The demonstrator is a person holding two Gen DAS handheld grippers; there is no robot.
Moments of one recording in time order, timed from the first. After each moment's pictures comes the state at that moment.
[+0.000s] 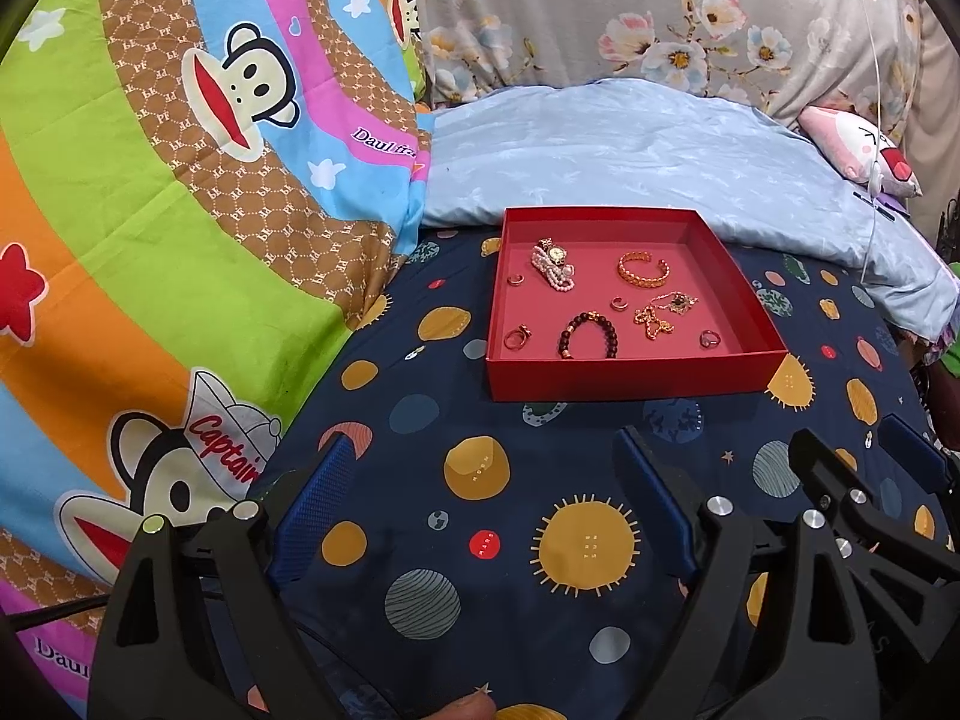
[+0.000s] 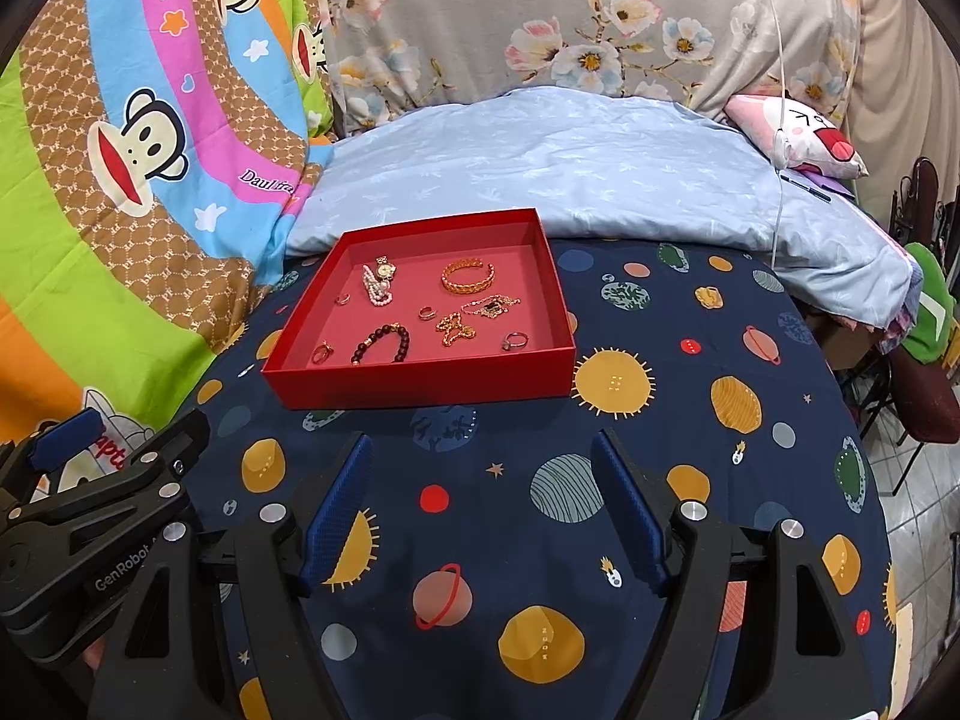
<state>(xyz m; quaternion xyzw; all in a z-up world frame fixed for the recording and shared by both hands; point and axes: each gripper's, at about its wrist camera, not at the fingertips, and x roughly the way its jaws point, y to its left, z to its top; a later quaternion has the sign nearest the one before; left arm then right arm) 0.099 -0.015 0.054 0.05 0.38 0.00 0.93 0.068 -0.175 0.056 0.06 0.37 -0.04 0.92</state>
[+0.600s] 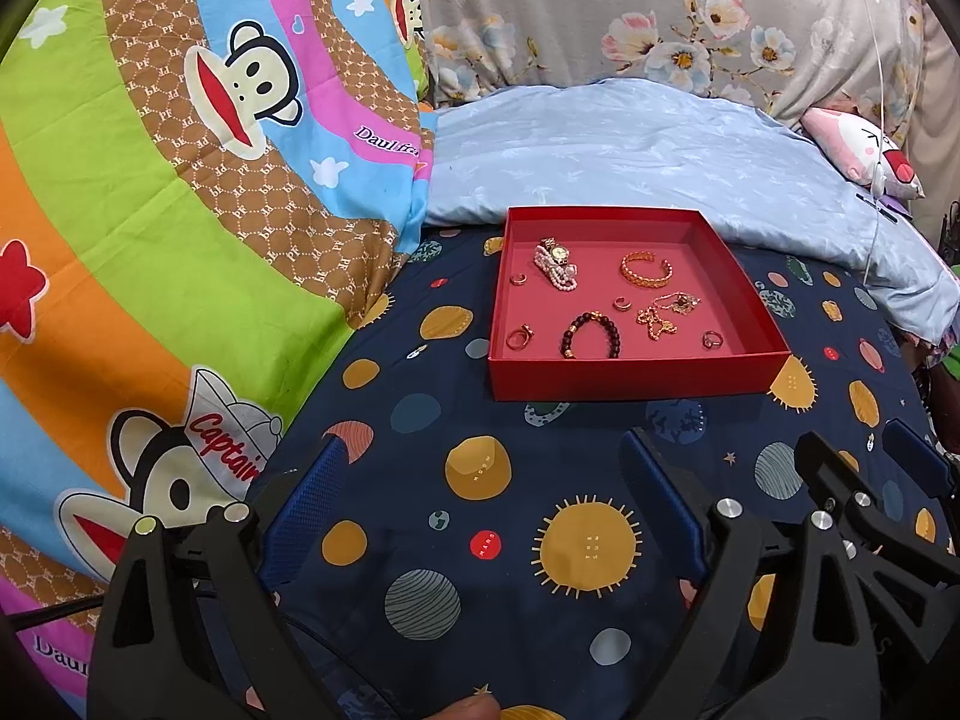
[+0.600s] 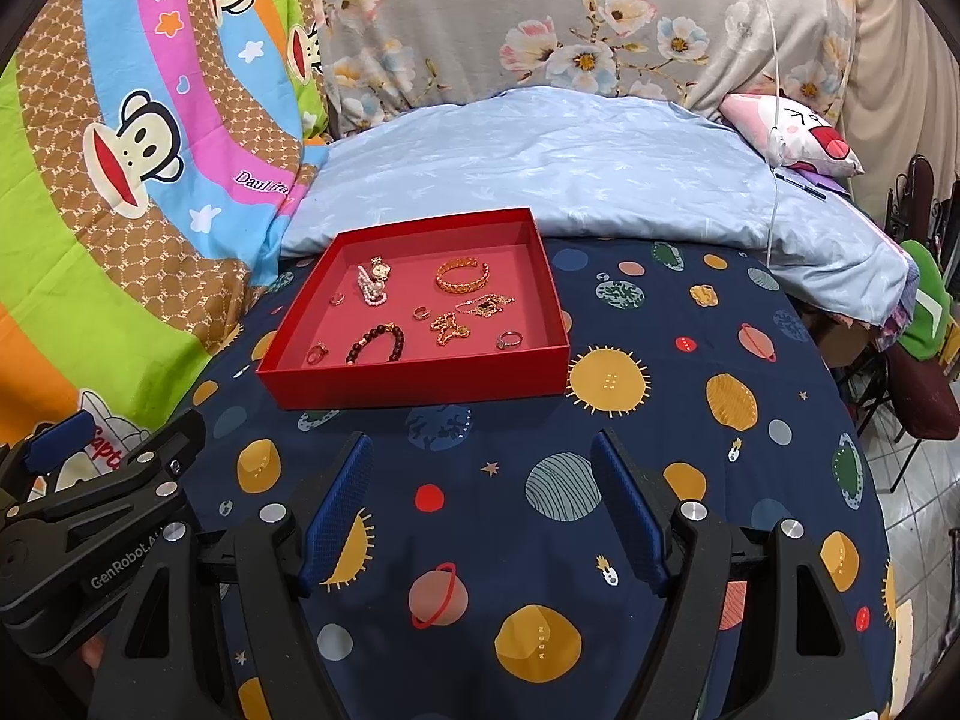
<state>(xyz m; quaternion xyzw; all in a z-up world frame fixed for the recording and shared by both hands) 0.099 -0.013 0.053 0.04 0.38 0.00 0.93 0.065 -0.182 0.057 0.06 0.37 -0.05 0.93</state>
